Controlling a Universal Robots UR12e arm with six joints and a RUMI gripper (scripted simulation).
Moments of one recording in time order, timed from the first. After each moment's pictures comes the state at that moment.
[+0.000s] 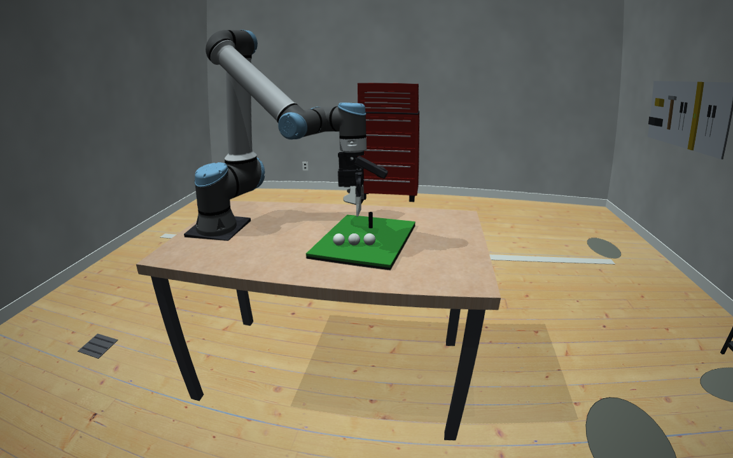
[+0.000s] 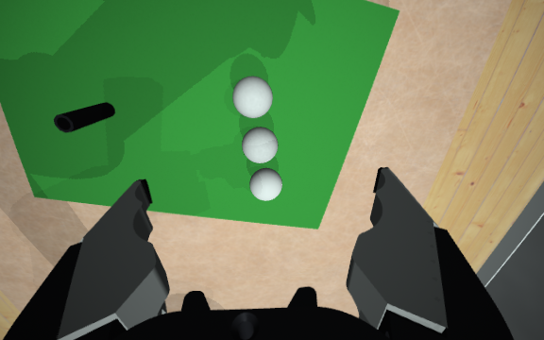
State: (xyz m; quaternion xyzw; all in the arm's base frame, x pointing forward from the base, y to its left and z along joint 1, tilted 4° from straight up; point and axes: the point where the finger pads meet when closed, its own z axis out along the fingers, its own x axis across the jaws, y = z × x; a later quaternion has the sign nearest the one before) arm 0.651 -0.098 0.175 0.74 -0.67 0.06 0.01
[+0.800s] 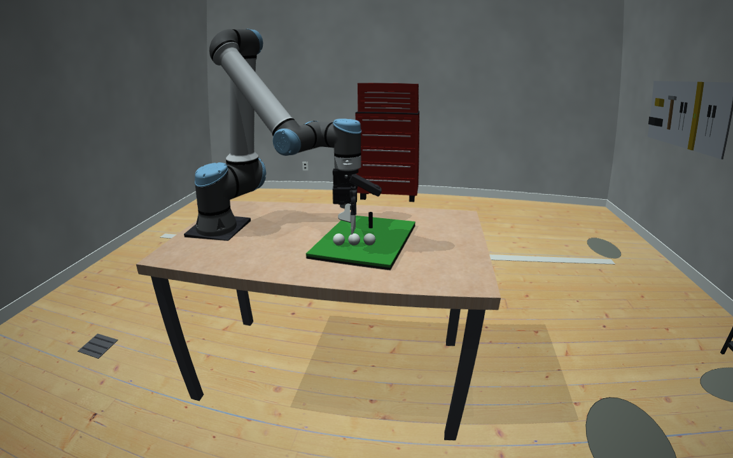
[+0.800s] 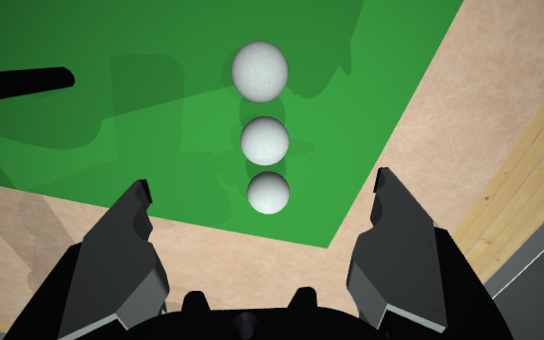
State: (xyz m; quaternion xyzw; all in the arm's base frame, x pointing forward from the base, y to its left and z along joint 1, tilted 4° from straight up) arm 0.630 -0.101 0.115 0.76 -0.65 0.04 0.00
